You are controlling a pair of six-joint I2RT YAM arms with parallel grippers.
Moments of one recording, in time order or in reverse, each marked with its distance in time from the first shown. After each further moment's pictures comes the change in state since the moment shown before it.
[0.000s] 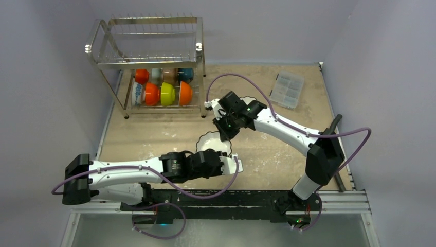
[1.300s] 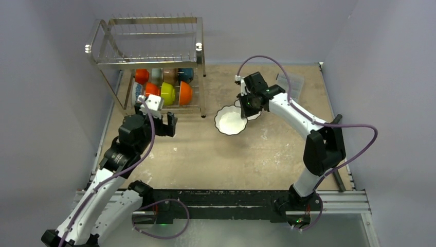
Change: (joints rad) left arm 0.866 -0.485 -0.026 -0.031 0.099 -0.307; right arm -0.290 0.060 0.053 0.030 0.153 0.056
